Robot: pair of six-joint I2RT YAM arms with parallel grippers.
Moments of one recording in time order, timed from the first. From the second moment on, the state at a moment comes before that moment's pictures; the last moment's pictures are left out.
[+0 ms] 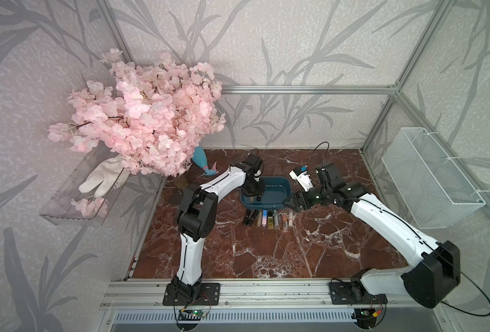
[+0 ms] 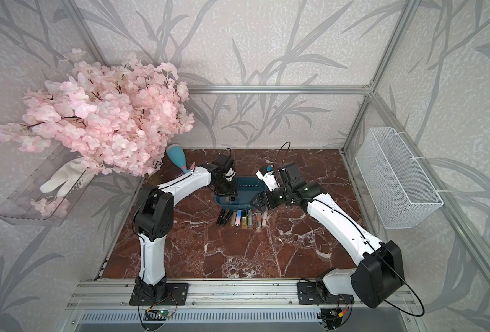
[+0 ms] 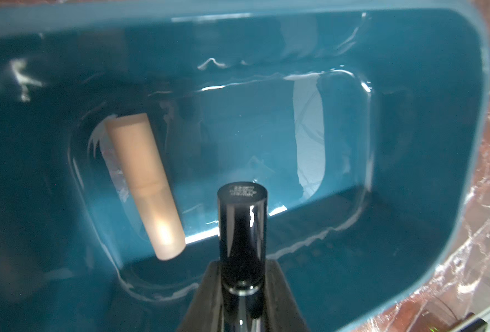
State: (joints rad) left arm -0.48 2.07 1.64 -0.83 0.21 -0.42; right arm 0.49 1.35 1.16 -0.66 -0.53 0.11
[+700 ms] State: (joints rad) left arm -0.48 2.22 1.79 -0.90 0.08 -0.40; right arm 0.49 1.36 1.16 -0.66 -0.56 0.11
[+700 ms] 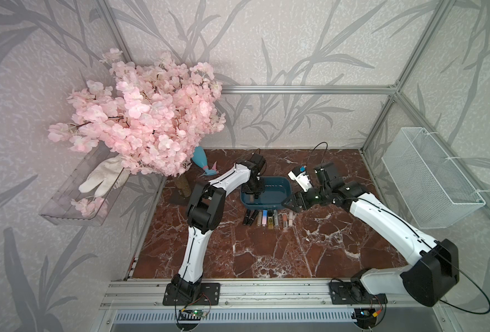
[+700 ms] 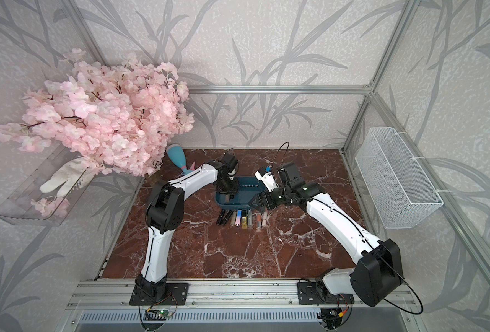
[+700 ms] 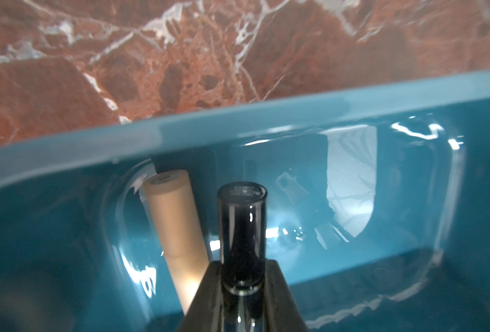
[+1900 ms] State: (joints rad) left arm -0.47 2.25 1.83 -0.96 0.01 -0.39; right arm 0.48 1.36 1.16 -0.65 -0.56 0.12
